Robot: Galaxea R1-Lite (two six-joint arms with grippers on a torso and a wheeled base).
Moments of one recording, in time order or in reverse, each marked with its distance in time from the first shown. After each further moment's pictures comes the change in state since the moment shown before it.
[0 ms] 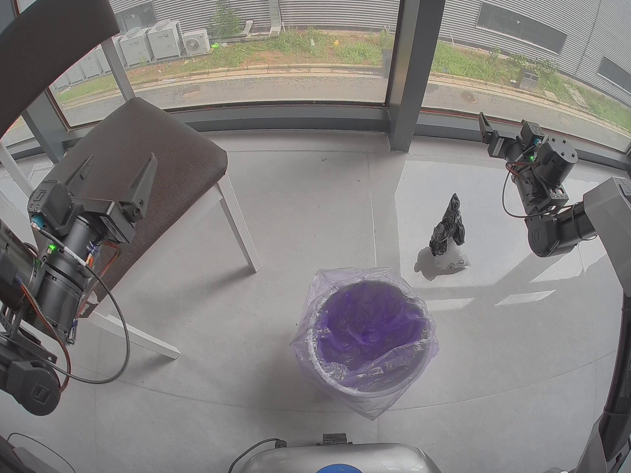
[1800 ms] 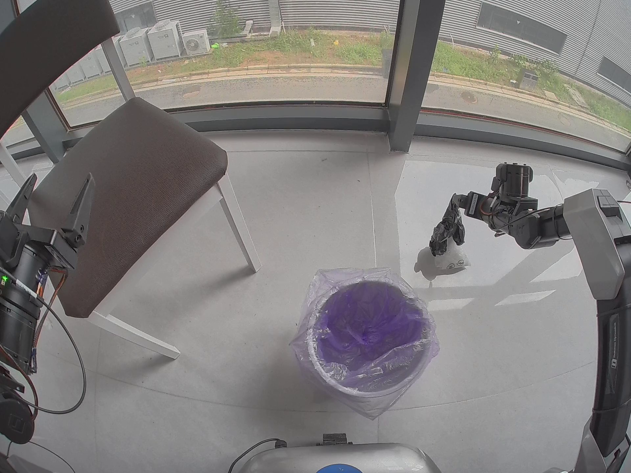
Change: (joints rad) left arm 0.145 -0.206 0.172 0.000 -0.013 0.096; right arm -0.036 0.193 -0.304 0.889 0.077 0.307
